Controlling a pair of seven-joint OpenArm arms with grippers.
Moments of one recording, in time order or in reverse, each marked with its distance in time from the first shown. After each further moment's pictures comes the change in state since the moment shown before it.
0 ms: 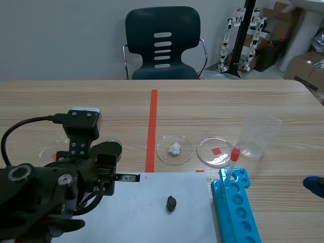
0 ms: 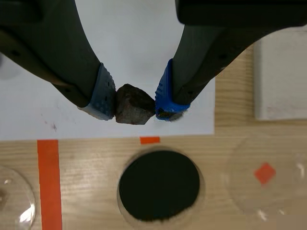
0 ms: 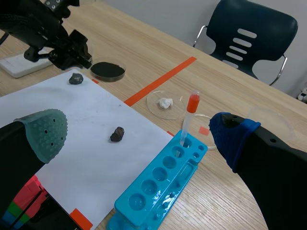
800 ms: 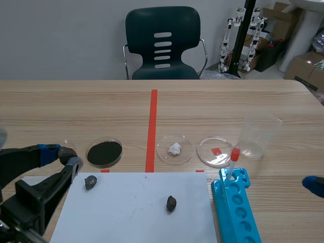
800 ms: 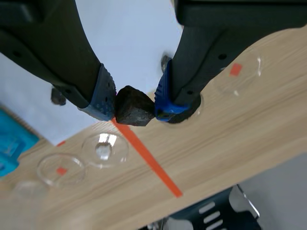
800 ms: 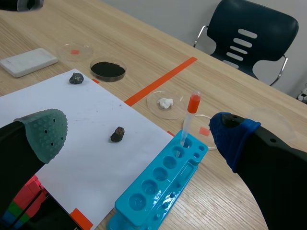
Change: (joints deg) left arm 39.8 -21.3 -20.0 20.3 -0.1 -24.0 -46.9; right arm 0.0 0.0 0.0 0.0 -0.2 0.0 0.0
